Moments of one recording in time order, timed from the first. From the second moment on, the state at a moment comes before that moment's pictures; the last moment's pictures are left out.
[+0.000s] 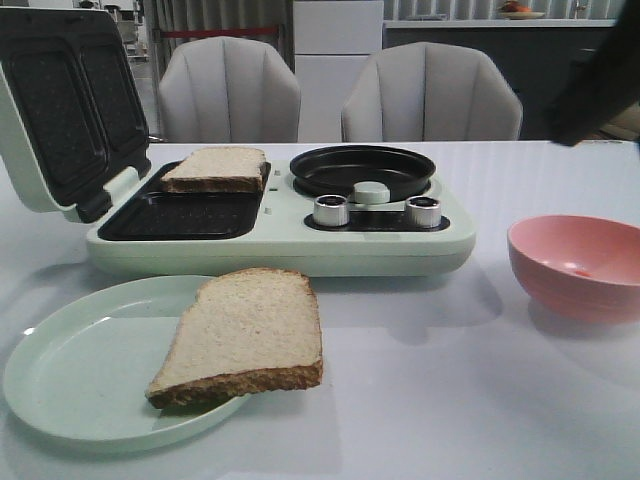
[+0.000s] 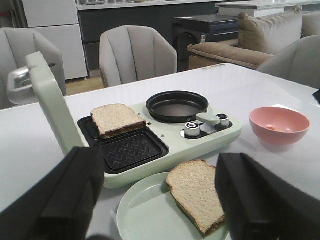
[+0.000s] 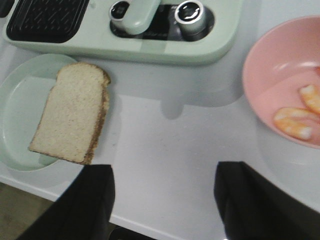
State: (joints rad) left arm -0.52 -0.01 -0.41 0.00 0.56 0.01; right arm 0.37 1.07 -0.74 0.35 0.56 0.05
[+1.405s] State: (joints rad) left arm -0.52 -0.01 -0.41 0.00 0.56 0.01; right arm 0.46 1.94 -1.07 1.45 0.54 -0.83
